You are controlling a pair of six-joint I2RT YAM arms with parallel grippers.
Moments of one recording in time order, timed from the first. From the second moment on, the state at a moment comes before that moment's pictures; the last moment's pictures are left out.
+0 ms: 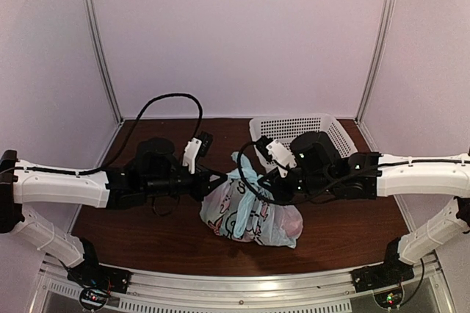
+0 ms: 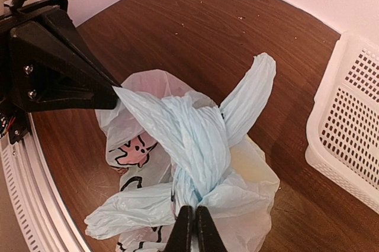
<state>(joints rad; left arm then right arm) -0.98 1.33 0.75 0.24 0.09 -0.40 1.06 1.34 0.97 -0.23 0.13 0.21</state>
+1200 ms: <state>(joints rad) -0.91 1.16 0.65 0.14 0.07 -0.42 1.07 1.24 0.84 -0.14 0.15 0.26</state>
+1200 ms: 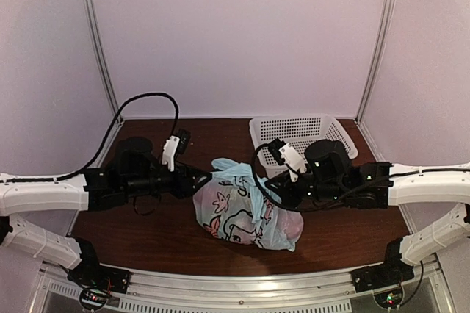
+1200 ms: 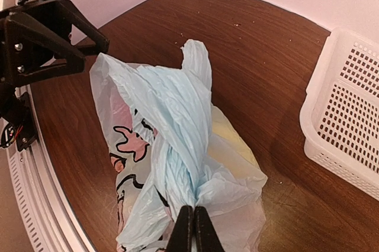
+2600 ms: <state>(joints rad) -0.94 1.51 1.02 0.02 0.18 -0.28 1.07 1.25 0.84 -0.10 0.12 0.26</state>
